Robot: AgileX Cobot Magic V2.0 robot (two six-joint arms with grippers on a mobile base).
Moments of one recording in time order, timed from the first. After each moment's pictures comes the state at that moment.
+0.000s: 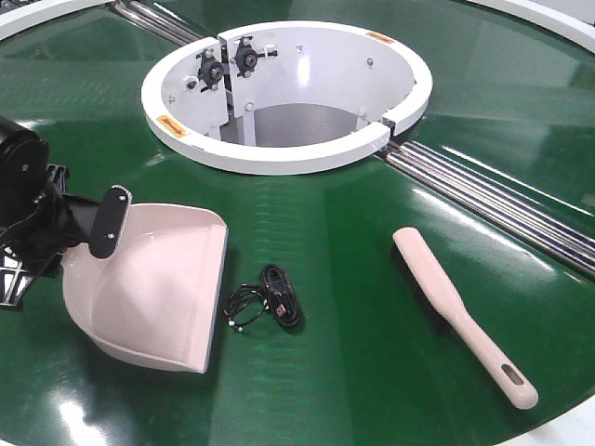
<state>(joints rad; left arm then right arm) -0.19 1.70 -1.23 0.35 0.97 1.20 0.03 -0.01 0.03 -0.01 0.09 -0.07</state>
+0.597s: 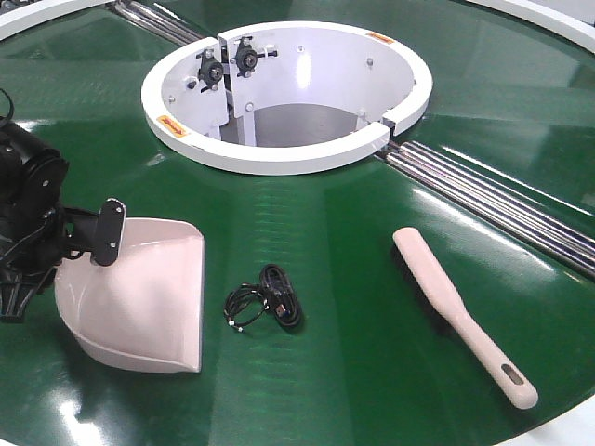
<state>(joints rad) -0.19 1.77 -1.23 0.45 1.04 1.01 0.03 -0.01 0.03 -0.01 0.10 -0.07</state>
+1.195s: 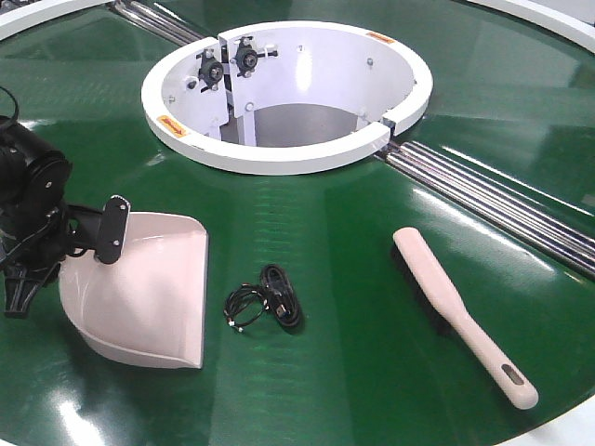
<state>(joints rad) -0.21 1.77 -1.23 0.46 1.01 1.01 0.03 -0.01 0.03 -0.01 0.10 -0.07</state>
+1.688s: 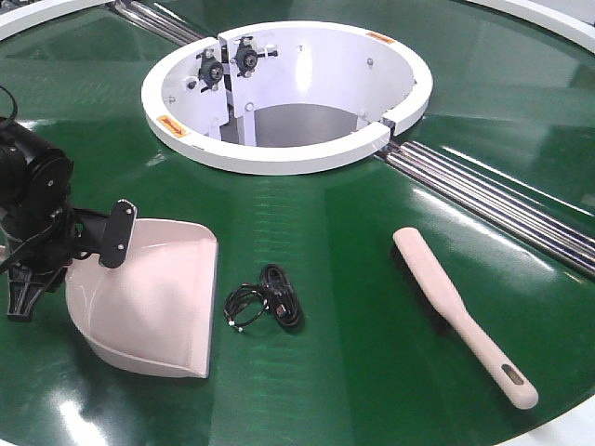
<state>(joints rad) -0.21 1.77 -1.23 0.40 1.01 1.08 0.03 -0.01 0.03 -0.01 0.10 -0.07</state>
